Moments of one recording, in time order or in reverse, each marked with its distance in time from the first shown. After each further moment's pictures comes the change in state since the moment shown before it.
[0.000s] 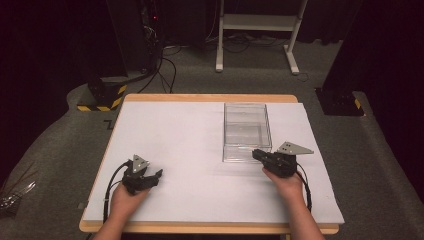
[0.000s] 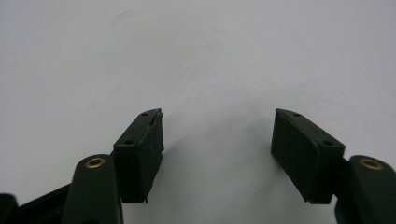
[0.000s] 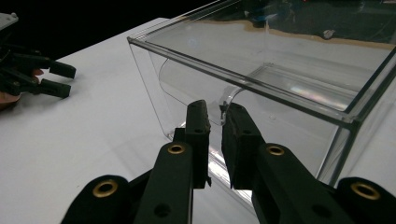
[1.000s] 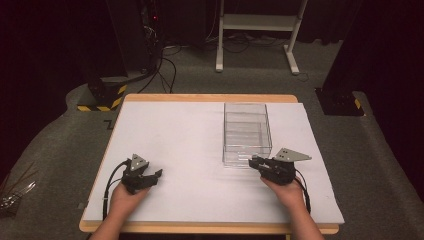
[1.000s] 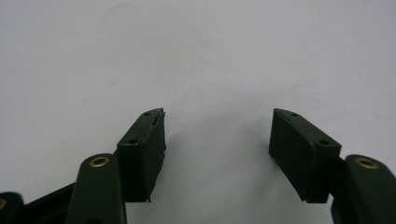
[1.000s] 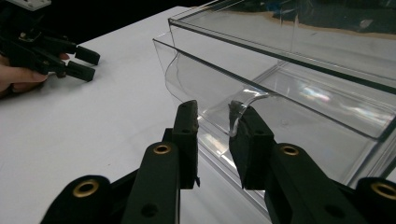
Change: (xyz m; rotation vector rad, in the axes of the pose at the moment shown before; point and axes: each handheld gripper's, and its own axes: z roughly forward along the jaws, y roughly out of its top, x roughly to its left) left arm 0.005 0.000 0.001 0.009 -0.041 -0.037; right arm 0.019 -0.005 -0.006 0.034 0.046 -0.029
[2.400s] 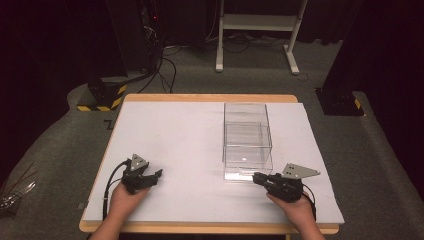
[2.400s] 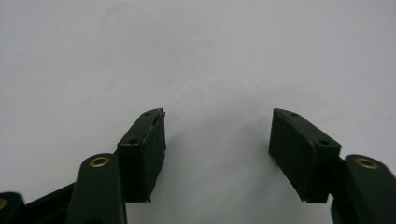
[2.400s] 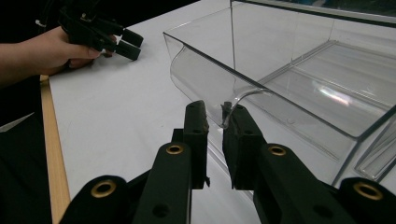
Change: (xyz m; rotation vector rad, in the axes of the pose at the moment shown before) left arm 0.000 0.000 0.000 0.000 0.001 0.003; right arm 0.026 -0.020 -0.034 0.018 0.094 -0.033
